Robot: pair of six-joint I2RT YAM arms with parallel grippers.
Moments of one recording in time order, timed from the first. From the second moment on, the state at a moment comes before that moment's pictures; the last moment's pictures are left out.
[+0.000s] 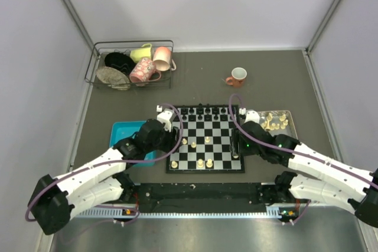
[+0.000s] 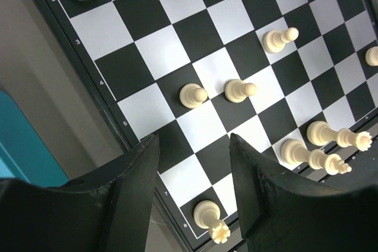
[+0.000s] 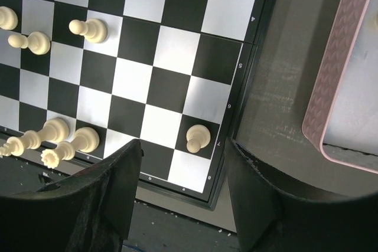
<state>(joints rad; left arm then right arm) -0.75 0.89 0.47 -0.22 0.00 -0.40 0.92 0.89 0.63 -0.64 0.28 0.67</state>
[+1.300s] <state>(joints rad) -0.77 1.27 0.65 -0.19 0.02 -0.31 0.92 0.83 0.55 -0.64 0.28 0.69</state>
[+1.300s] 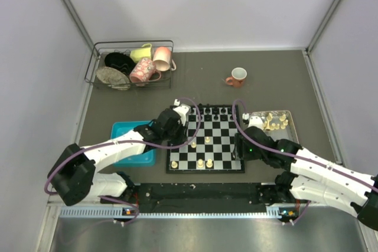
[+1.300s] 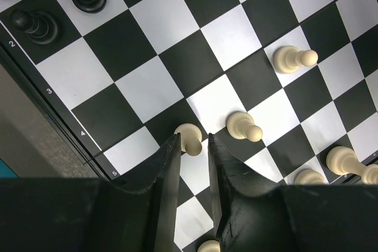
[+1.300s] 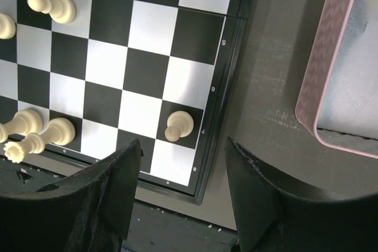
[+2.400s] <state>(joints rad) -0.78 1.13 0.67 -0.33 0.02 -0.34 0.92 0.81 0.54 -0.65 0.28 0.70</state>
